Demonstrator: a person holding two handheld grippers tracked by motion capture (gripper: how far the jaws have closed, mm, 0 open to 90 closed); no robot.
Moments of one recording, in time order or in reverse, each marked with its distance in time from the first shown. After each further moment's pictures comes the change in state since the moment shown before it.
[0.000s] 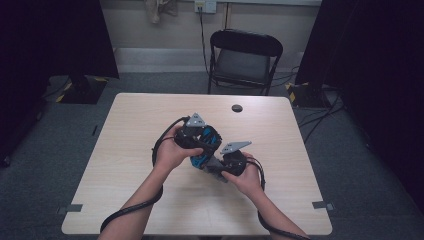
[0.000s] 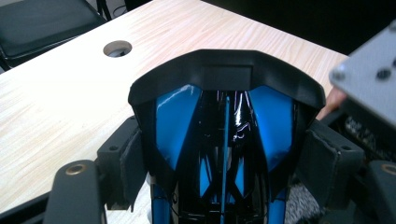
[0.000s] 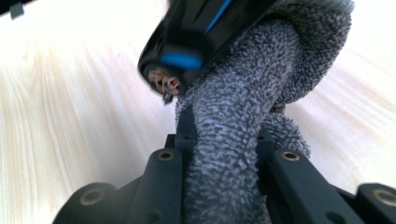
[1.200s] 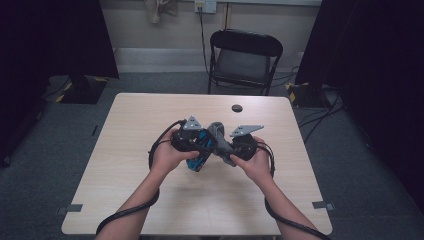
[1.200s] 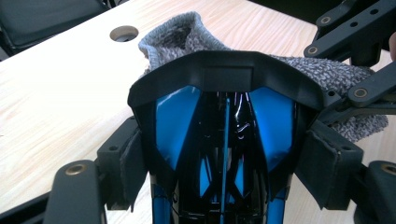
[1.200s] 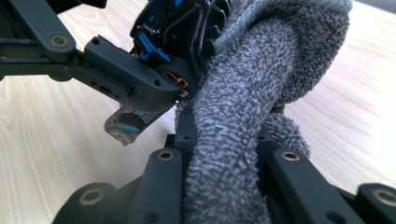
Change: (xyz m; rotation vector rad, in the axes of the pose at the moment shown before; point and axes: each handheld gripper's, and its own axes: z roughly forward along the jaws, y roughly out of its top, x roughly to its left) left arm 0.003 -0.013 -0.004 0.032 0.022 0.003; right arm -0.018 0.039 -0.042 -0.056 -0.110 0.003
